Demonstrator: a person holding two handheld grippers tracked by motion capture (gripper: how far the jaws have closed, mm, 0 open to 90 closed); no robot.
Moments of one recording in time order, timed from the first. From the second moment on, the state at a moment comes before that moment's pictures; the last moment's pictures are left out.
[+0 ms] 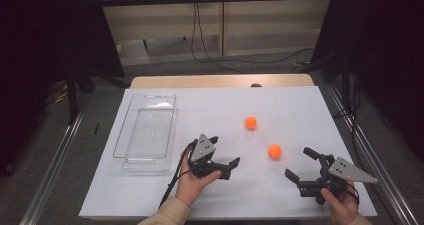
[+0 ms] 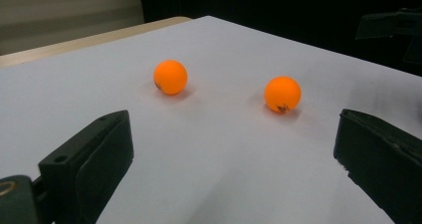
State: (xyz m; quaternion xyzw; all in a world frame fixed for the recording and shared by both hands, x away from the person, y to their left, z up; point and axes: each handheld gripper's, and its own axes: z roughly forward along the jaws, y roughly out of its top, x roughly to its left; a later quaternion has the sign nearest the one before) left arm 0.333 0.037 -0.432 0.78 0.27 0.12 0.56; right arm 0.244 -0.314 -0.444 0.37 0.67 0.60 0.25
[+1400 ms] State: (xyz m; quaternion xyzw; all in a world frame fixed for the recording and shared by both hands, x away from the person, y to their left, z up) left arm 0.338 0.011 -0.431 0.80 0.25 0.11 0.54; right arm 0.244 -0.315 -0.444 0.37 0.67 0.60 0.25
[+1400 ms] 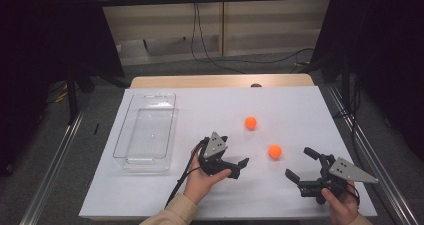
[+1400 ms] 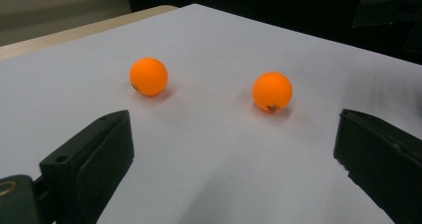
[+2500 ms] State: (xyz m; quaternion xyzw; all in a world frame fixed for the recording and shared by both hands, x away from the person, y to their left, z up) left arm 0.341 -0.001 -0.432 0.80 0.24 0.11 0.53; right arm 0.244 -0.315 -0.444 0.36 0.67 0.60 0.25
